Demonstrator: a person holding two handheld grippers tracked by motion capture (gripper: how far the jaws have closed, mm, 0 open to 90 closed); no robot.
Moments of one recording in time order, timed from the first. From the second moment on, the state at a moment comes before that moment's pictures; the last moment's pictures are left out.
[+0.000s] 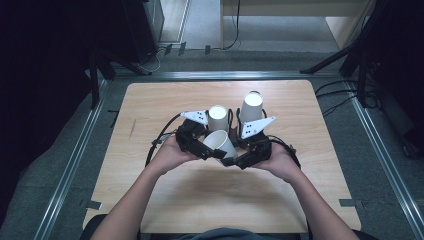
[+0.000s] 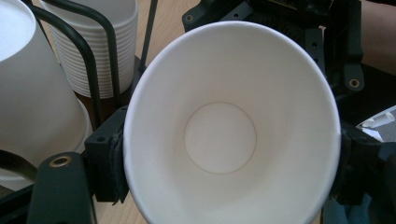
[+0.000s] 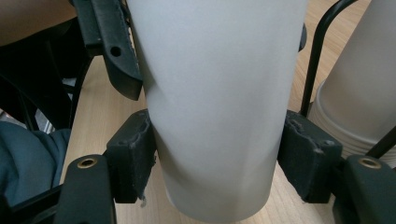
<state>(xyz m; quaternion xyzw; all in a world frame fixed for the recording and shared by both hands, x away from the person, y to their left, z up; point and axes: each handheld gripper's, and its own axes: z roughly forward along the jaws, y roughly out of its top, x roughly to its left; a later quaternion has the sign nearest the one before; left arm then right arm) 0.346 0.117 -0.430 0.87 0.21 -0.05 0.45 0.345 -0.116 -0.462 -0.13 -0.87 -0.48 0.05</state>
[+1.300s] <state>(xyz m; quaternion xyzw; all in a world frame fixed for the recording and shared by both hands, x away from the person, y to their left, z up) 0.347 0.142 -0.423 0.88 0.20 -0.04 0.43 0.341 -0.145 -0.456 -0.15 -0.87 -0.47 0.03</state>
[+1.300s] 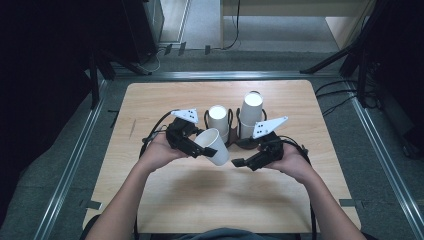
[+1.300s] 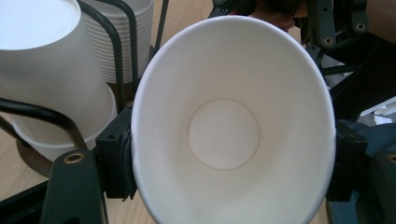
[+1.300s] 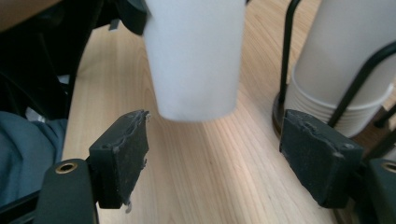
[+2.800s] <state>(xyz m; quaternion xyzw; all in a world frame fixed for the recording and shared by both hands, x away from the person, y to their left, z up) 0.356 0.249 -0.434 0.85 0.31 0.01 0.42 0.350 -0.161 -0.452 -0.18 -0.87 -0.47 0.00</state>
